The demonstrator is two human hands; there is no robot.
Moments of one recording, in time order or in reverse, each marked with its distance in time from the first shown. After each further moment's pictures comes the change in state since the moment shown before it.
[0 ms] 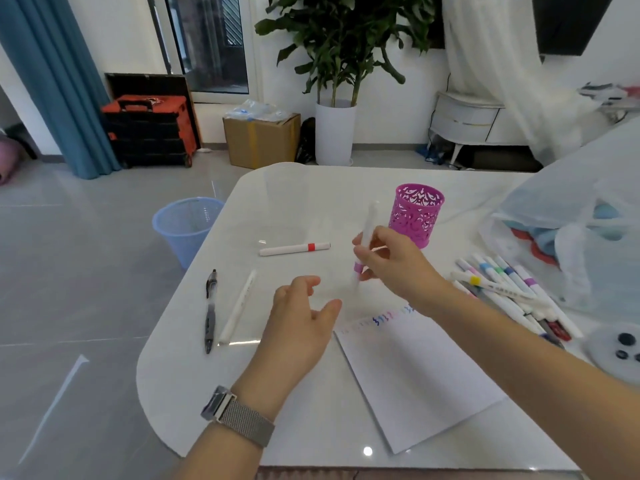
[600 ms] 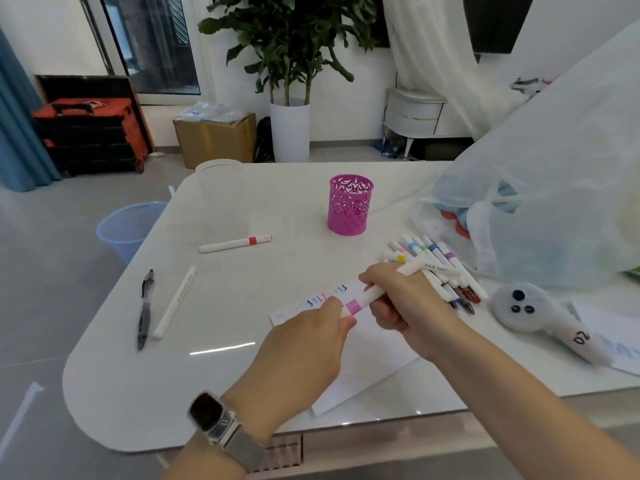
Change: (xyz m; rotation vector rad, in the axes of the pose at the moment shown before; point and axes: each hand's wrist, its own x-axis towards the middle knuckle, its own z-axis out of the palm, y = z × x) left_hand -0.050 0.040 0.057 0.703 -0.213 0.479; right_hand -0.105 -0.005 -0.062 0.456 0.107 0.390
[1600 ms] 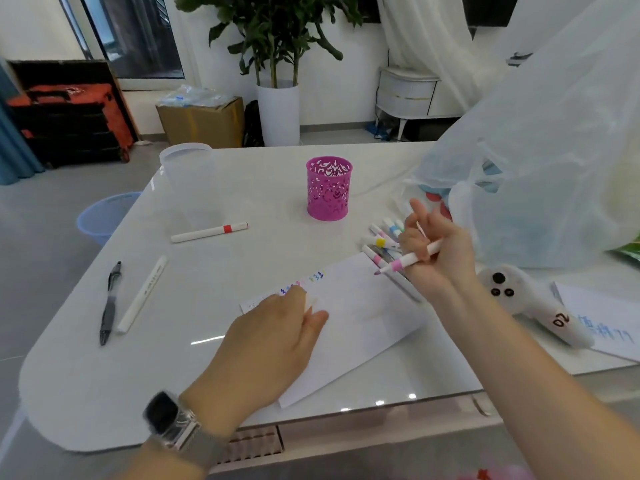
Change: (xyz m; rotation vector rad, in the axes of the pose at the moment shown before) left_hand 0.001 -0.001 0.011 -0.107 0.090 -0.012; right_hand 0.056 -0.002 -0.074 1.069 0.099 -0.027
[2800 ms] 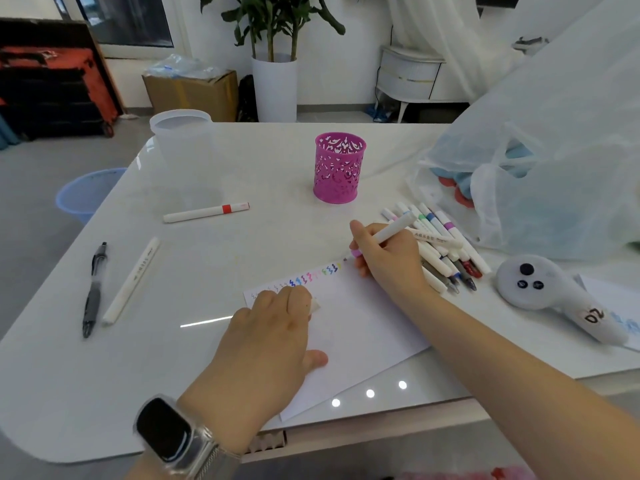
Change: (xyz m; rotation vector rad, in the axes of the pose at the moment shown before) left_hand -0.001 -0.017 0.008 0.199 -0.183 -0.006; right_hand 0.025 0.075 -0.019 -1.298 -0.038 -0.442
